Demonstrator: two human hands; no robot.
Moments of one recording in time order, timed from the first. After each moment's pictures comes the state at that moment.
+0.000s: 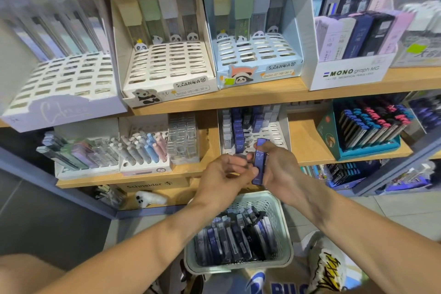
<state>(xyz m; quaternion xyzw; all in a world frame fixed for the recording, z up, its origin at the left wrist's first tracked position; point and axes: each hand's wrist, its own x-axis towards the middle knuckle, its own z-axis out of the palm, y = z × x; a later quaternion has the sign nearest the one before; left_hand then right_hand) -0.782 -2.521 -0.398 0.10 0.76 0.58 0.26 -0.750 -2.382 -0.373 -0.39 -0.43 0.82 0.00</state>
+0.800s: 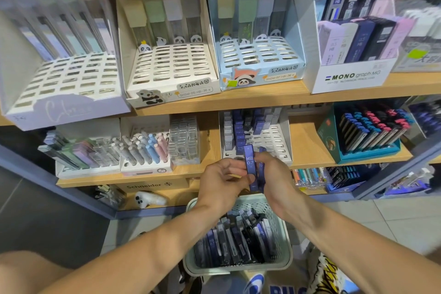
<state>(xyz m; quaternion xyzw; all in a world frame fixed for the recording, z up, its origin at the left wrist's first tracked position) -0.780 -2.517 -0.411 0.08 0.77 0.60 0.21 -0.743 -2.401 -0.388 -0.39 -0.56 0.73 0.03</state>
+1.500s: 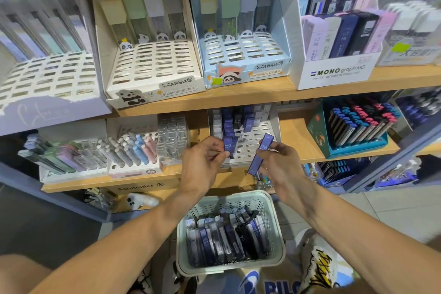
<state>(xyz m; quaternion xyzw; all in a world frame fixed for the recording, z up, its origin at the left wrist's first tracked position) -0.825 -2.516 -0.416 0.23 0.85 0.47 0.03 -0.741 -2.368 -0.381 -0.42 -0.56 0.71 0.10</state>
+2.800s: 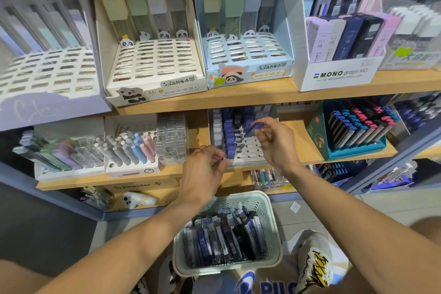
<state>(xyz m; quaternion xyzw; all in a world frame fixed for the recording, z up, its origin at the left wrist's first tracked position) -0.818 -2.519 -0.431 0.24 0.89 0.39 -0.01 -0.781 -2.322 -0.409 -0.19 -0.83 0.49 0.21</state>
